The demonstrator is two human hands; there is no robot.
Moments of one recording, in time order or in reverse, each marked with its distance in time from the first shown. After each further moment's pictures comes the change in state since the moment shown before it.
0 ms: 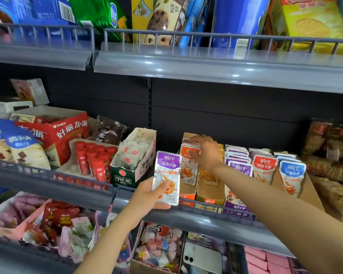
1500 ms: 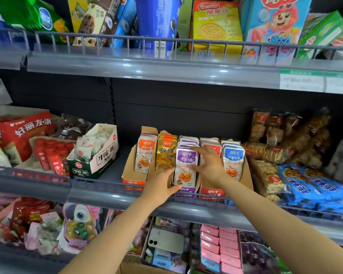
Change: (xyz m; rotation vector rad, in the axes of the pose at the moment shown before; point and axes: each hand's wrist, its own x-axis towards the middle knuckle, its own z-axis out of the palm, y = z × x) left_hand 0.024 -0.027 0.151 1.031 -0.074 0.286; right_hand -0.096 0.113 -0.087 0.098 -0.101 0.176
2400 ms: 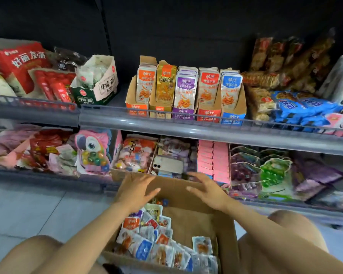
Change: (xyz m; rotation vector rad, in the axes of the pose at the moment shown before) left_hand -0.210 -0.086 0.083 0.290 -0.323 -0.124; right_hand -0.267 0.055 0.089 0.252 -0.469 0.065
